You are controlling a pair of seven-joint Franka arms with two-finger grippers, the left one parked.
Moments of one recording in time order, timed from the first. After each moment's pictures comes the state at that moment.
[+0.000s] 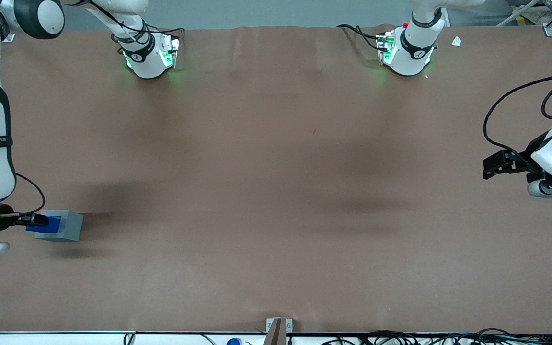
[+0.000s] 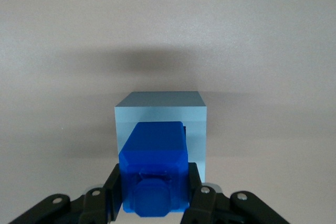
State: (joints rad) arm -0.26 0.72 -0.05 -1.30 0.04 1.93 -0.31
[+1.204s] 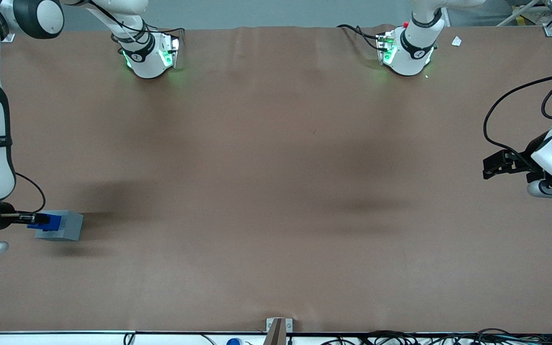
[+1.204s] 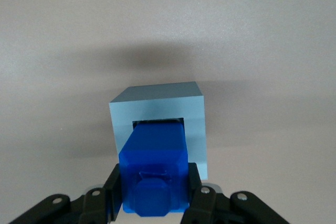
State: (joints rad) arm -0.26 0.72 -0.05 -1.31 0.04 1.92 -0.24
